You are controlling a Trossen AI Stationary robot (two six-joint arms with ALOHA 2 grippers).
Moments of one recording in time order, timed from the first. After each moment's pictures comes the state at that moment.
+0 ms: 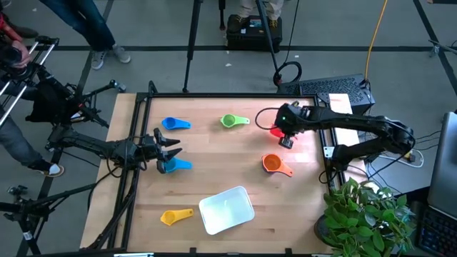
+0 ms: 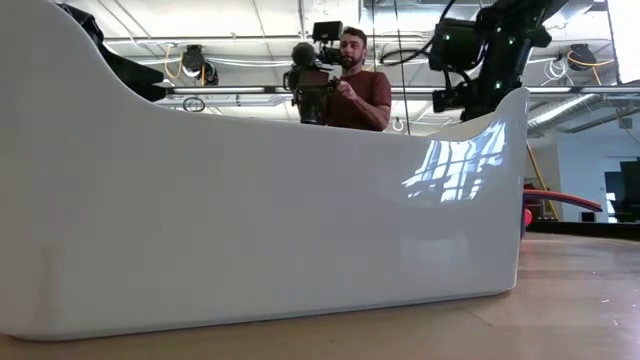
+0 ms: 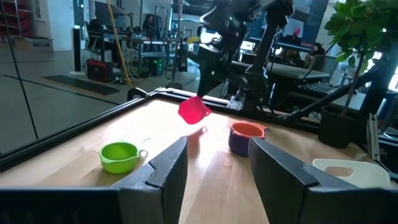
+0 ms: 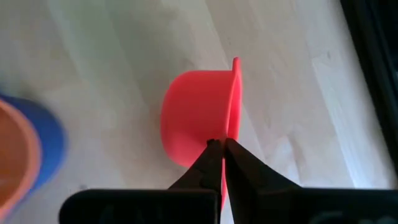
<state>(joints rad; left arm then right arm) -0.25 0.29 0.01 0.32 -0.47 -0.13 -0.40 1.25 0.82 -0.78 0.19 -0.08</state>
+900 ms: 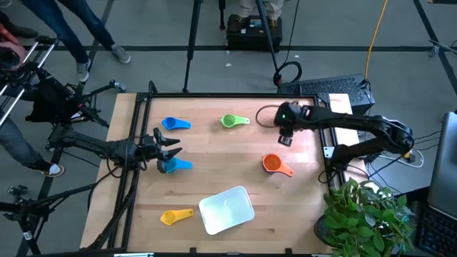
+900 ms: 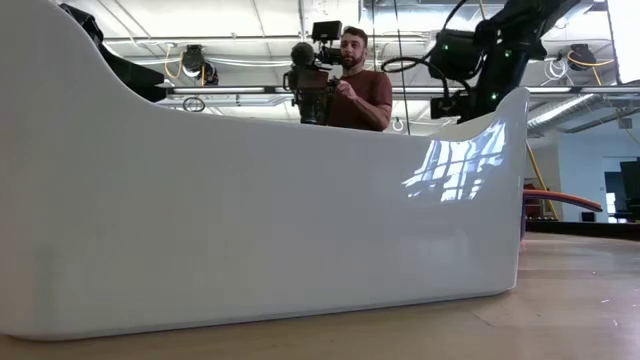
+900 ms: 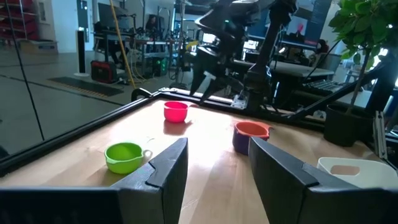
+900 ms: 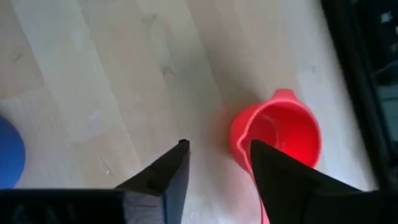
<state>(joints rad) -0.25 0.29 0.01 0.32 -0.49 -0.11 -0.47 1.25 0.78 -0.67 0.17 -0.17</state>
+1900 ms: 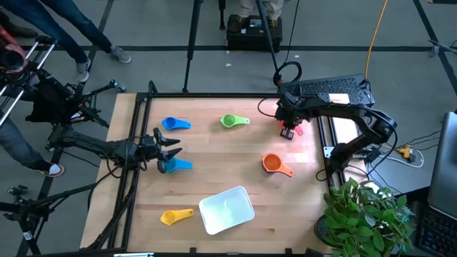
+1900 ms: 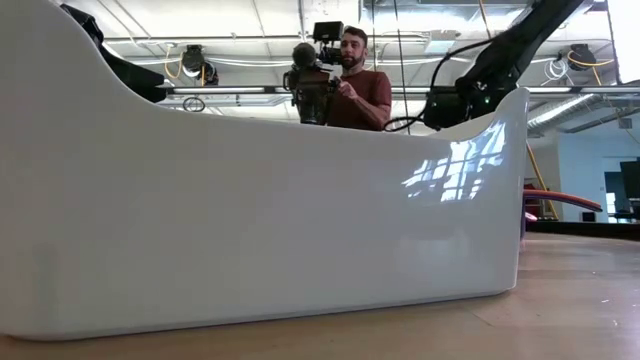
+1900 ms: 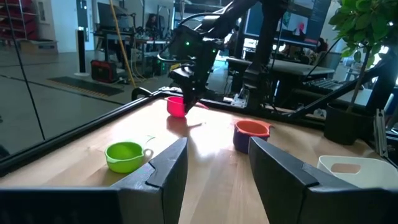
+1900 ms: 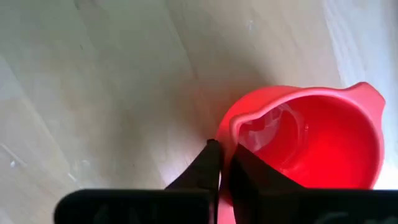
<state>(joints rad) -0.25 0.29 0.01 0.31 -0.49 -0.11 -0.70 1.47 0.78 -0.63 0.07 -0.33</state>
